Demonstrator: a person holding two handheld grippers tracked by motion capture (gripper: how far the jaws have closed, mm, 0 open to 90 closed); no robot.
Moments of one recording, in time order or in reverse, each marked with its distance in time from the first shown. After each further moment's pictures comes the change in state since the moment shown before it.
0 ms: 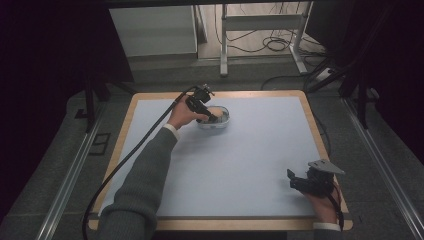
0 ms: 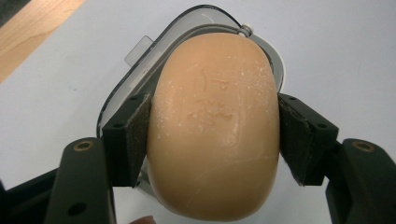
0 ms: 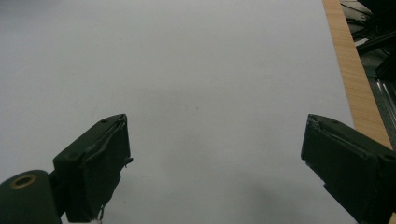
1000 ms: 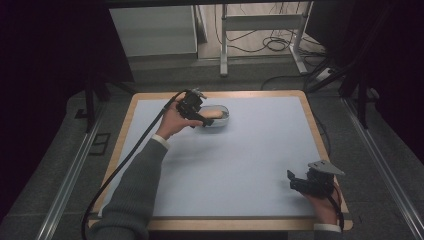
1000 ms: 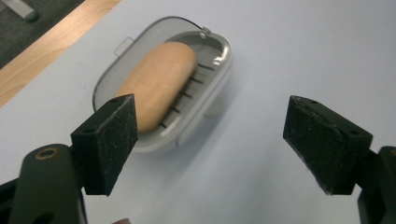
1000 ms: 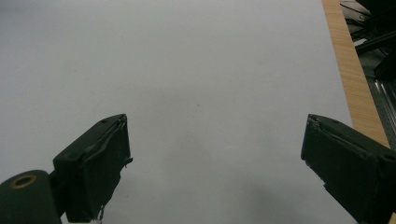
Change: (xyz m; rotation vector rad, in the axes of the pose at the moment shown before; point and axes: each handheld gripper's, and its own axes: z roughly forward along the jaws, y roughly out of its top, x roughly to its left) left arm -0.029 -0.040 -0.049 -0.160 0.030 0.020; right arm 0.003 -0.001 -0.003 0.004 -0.003 -0.009
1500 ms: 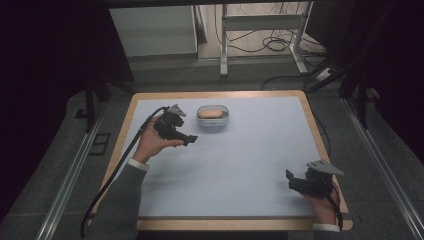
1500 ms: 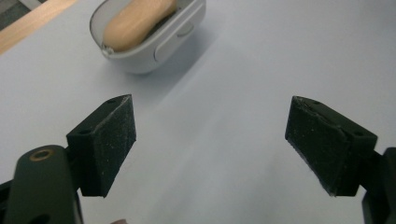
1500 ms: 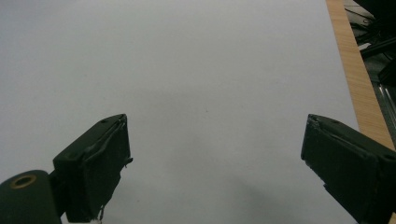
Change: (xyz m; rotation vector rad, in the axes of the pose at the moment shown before) left arm -0.030 -0.069 -0.053 -0.038 0.019 -0.041; right arm 0.003 0.003 -0.001 -0.012 0.011 -0.005
